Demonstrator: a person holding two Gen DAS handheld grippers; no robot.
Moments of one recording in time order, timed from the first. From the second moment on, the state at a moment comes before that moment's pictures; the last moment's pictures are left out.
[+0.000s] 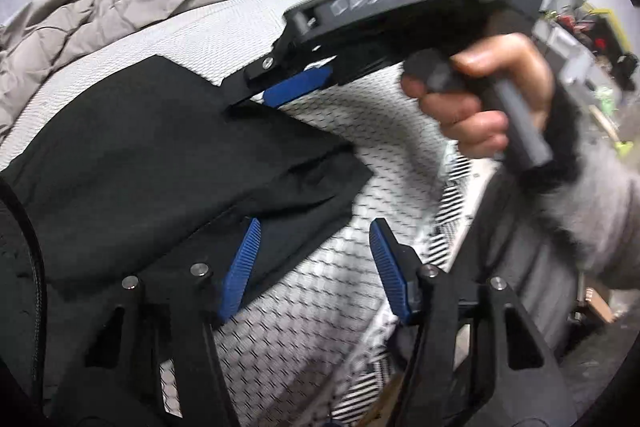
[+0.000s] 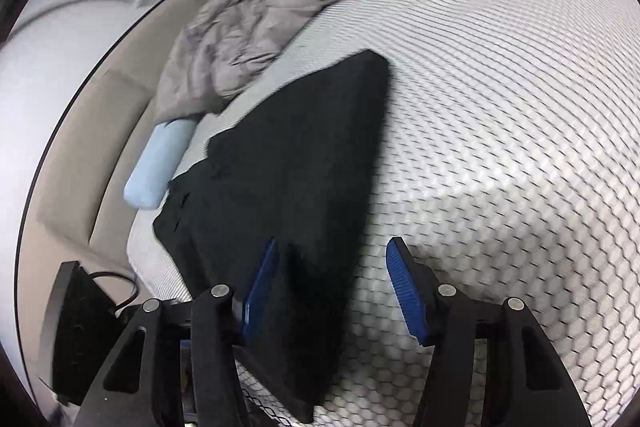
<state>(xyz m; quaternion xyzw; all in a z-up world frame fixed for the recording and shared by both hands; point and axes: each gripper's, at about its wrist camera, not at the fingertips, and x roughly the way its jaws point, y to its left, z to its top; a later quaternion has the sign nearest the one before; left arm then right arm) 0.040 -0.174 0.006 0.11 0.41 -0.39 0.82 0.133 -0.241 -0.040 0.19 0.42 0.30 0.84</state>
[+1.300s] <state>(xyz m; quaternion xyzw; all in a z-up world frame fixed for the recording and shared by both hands) -0.001 -0.207 0.011 0.17 0.30 -0.37 0.86 0.133 -0.252 -0.056 0.25 0.44 0.31 0.80</state>
